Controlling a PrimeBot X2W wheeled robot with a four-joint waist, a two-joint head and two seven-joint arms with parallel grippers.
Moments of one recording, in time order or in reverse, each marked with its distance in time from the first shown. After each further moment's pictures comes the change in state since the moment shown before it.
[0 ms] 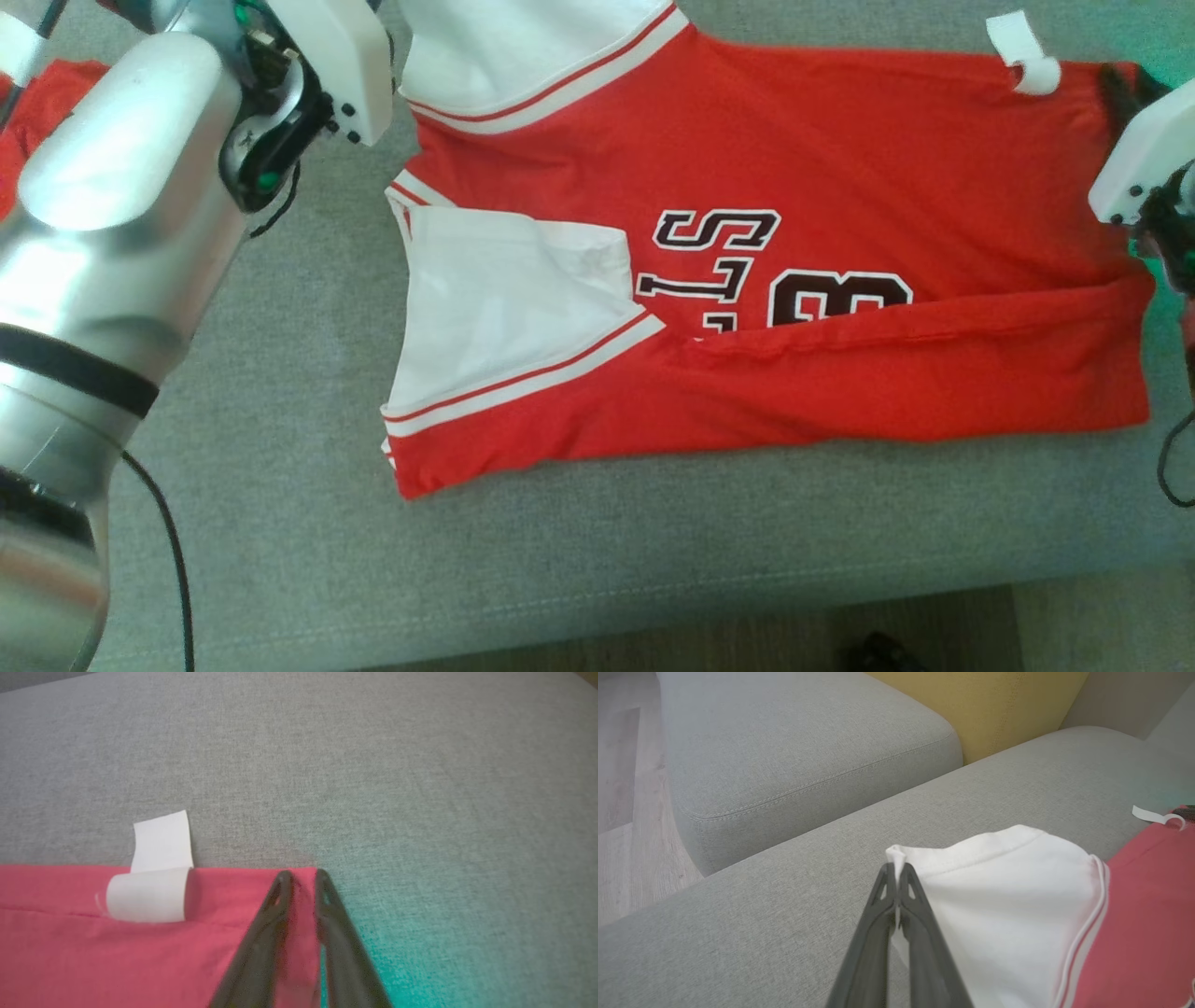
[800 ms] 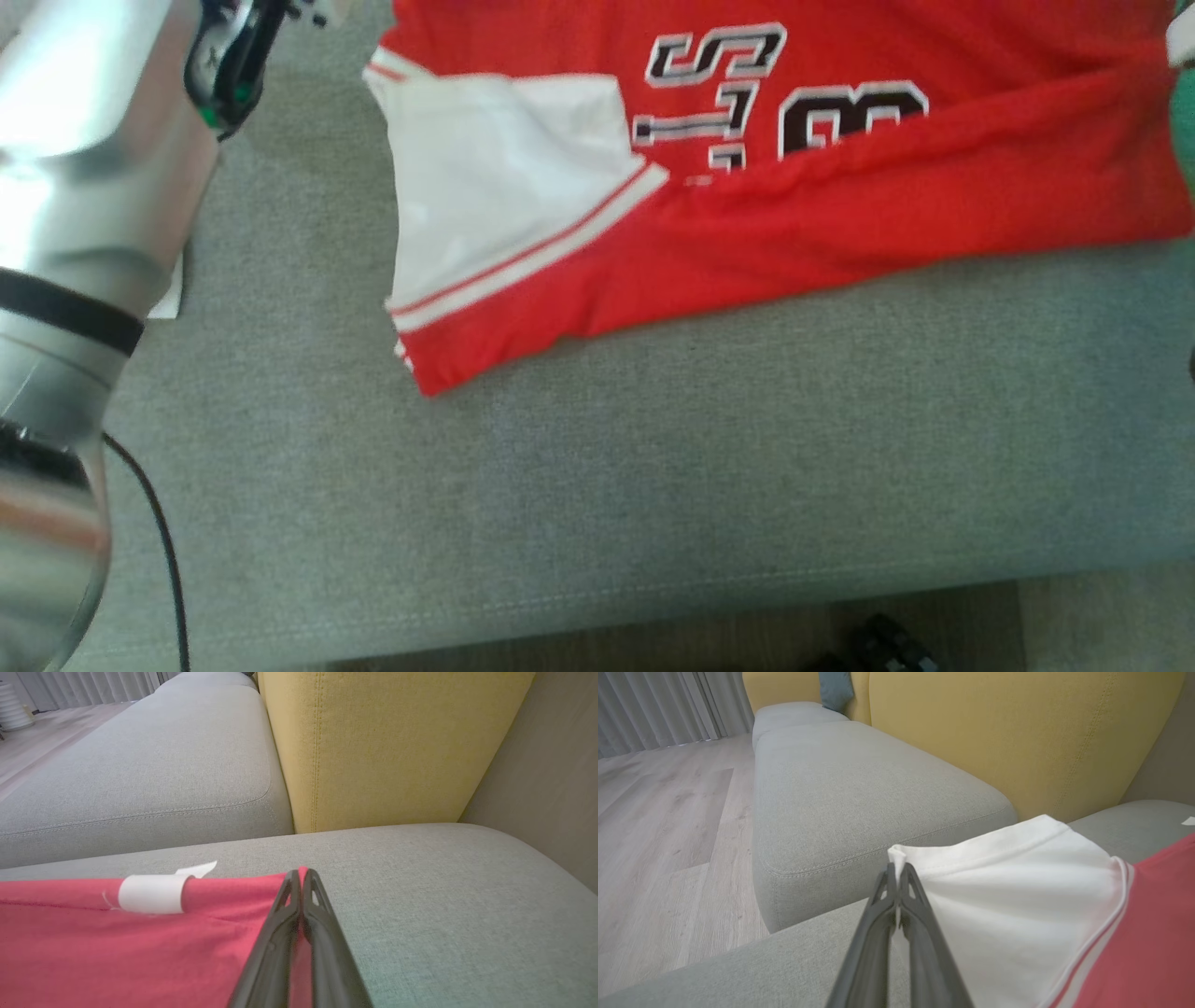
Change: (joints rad) left arm -0.097 -0.033 0.053 0.098 0.047 0.106 -0.223; right arm -0.212 0.004 -0.030 0.098 -0.029 0.000 -0.352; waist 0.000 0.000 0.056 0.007
